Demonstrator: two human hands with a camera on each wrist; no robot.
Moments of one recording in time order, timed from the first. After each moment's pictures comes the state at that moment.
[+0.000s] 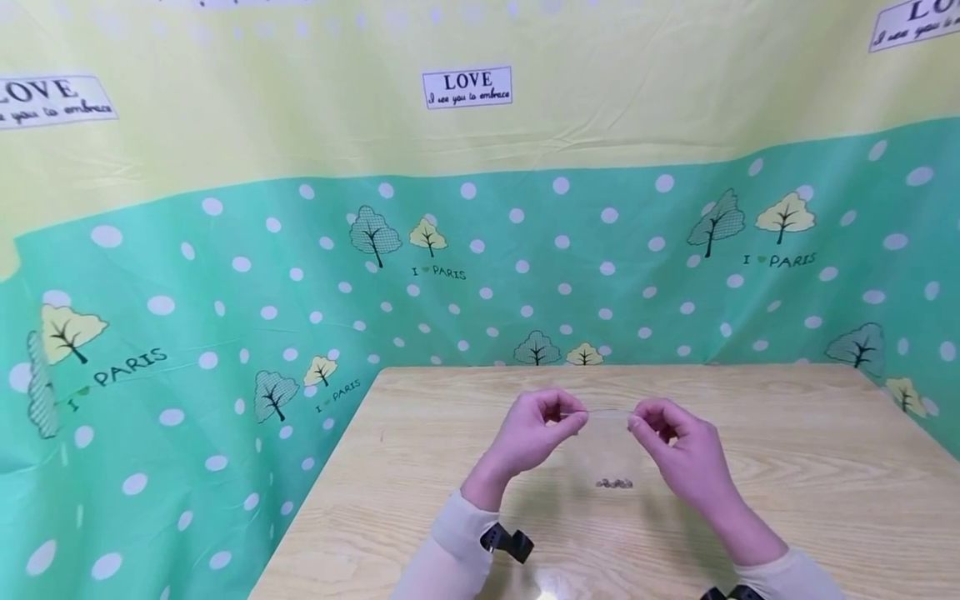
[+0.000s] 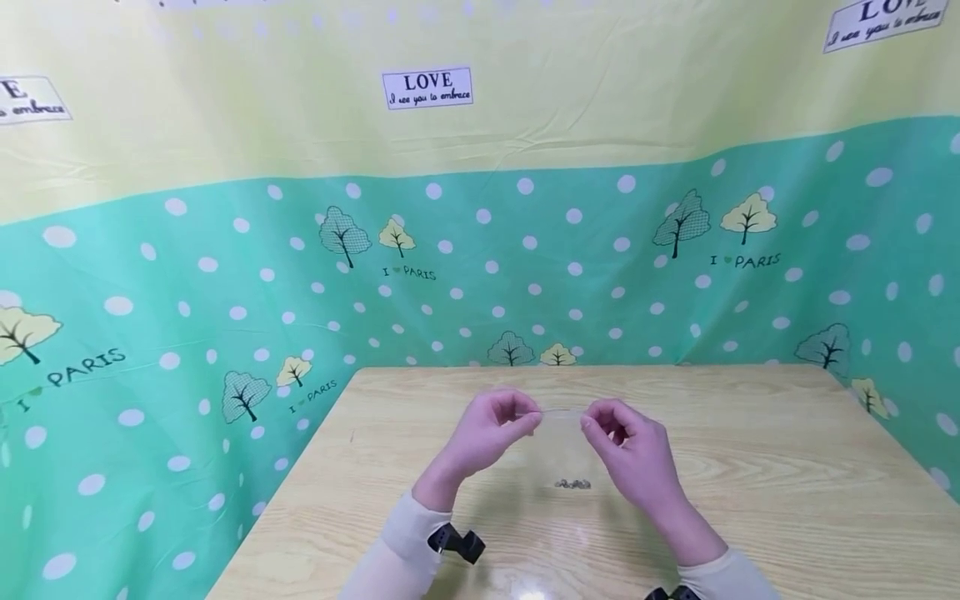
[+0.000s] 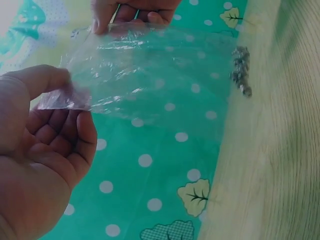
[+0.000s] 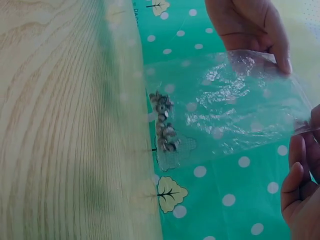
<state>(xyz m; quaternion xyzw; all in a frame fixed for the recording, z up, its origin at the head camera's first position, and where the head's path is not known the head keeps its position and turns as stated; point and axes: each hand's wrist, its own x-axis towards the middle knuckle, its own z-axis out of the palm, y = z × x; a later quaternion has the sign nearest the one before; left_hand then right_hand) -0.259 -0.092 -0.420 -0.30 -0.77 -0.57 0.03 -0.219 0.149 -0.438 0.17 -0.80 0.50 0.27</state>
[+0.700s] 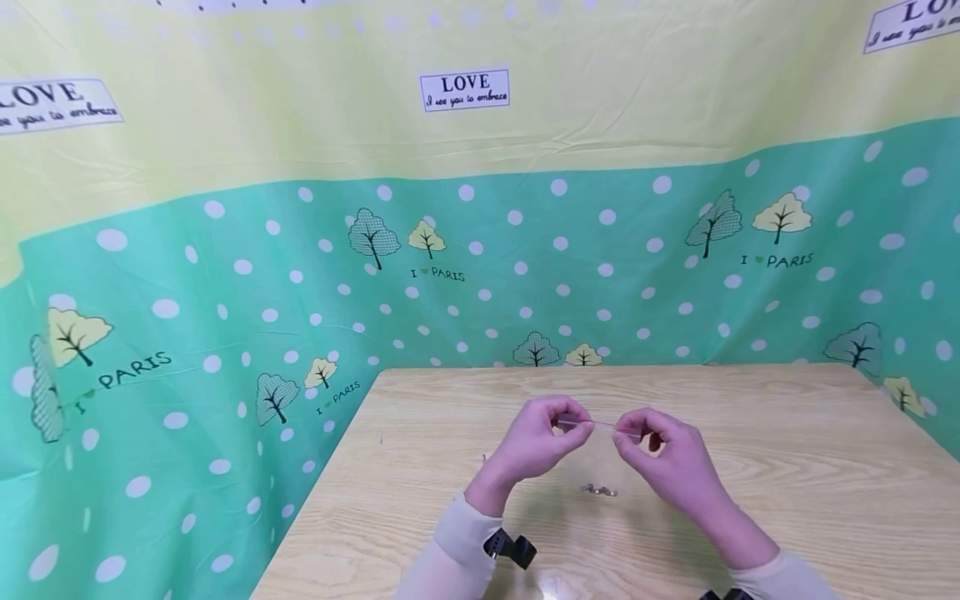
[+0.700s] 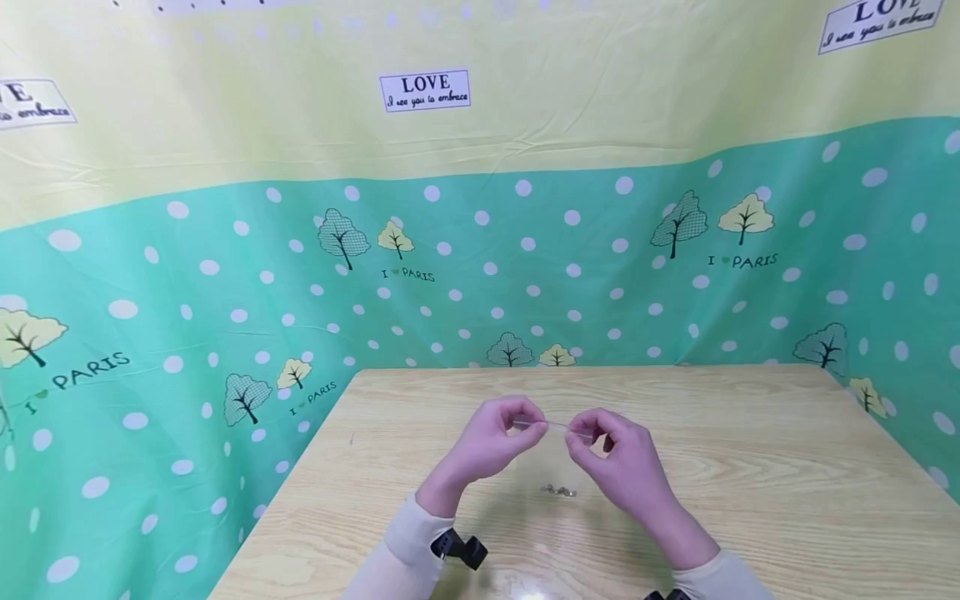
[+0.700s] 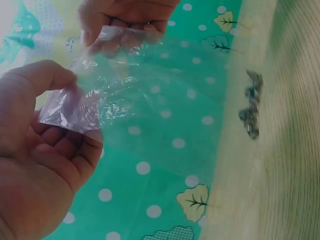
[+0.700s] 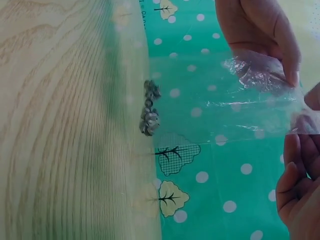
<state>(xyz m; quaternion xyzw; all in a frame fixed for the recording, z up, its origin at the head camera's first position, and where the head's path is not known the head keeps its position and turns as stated) -0.251 -0.084 -0.420 -0.31 -0.79 -0.53 0.02 -0.215 0.141 -0.441 0.20 -0.82 0.46 0.27</state>
